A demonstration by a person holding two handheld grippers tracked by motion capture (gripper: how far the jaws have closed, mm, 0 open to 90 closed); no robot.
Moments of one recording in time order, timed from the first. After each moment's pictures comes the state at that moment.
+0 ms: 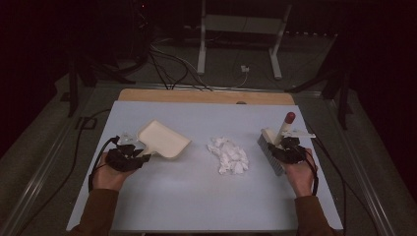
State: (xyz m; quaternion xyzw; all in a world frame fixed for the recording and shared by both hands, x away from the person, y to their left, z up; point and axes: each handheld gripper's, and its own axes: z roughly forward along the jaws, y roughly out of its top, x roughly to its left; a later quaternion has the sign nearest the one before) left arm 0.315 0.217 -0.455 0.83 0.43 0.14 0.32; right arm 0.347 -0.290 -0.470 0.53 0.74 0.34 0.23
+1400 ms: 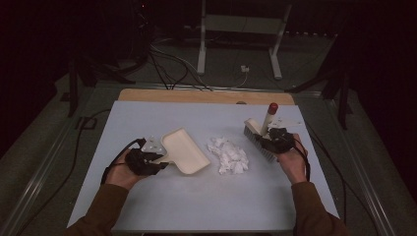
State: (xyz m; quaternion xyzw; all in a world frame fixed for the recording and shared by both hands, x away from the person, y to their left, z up) left arm 0.317 0.170 -0.458 0.91 0.28 0.12 0.30; right arm 0.373 -0.260 -0.451 0.41 0.80 0.37 0.23
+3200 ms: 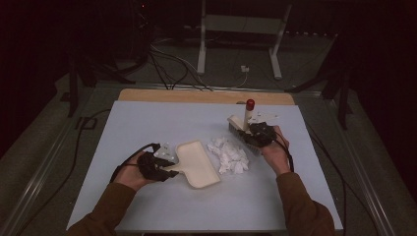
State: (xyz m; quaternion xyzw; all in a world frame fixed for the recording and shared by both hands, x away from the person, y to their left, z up) left arm 0.317 0.142 -0.467 0.94 0.19 0.07 0.29; right arm 0.402 -0.213 -0.458 0.35 0.83 0.36 0.23
